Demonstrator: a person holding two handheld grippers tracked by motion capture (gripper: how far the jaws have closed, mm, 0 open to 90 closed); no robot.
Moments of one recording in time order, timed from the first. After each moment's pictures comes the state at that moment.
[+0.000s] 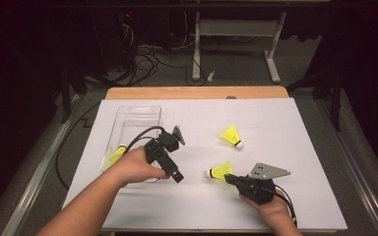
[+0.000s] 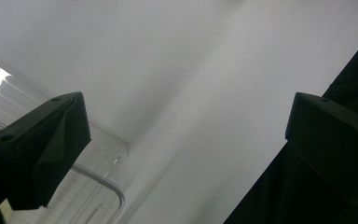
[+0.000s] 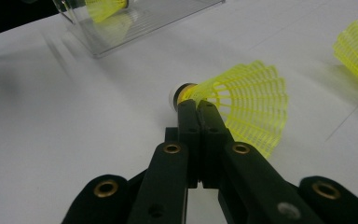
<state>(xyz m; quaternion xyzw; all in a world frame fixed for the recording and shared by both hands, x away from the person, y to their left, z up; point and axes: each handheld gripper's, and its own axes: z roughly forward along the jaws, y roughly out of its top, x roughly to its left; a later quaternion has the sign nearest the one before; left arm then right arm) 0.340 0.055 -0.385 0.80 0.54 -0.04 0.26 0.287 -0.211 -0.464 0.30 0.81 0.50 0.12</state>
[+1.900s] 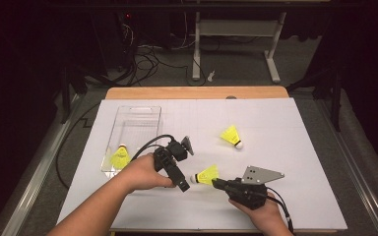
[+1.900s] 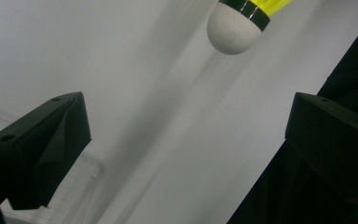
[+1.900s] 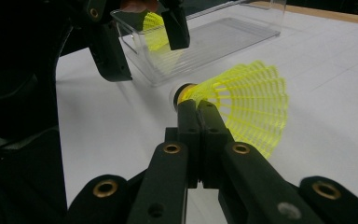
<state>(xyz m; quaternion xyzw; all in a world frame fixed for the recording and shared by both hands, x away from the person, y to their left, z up) 0.325 0.035 -0.402 0.82 0.51 -0.04 0.25 0.272 -0.183 -0.447 0.24 0.80 0.55 0.08</state>
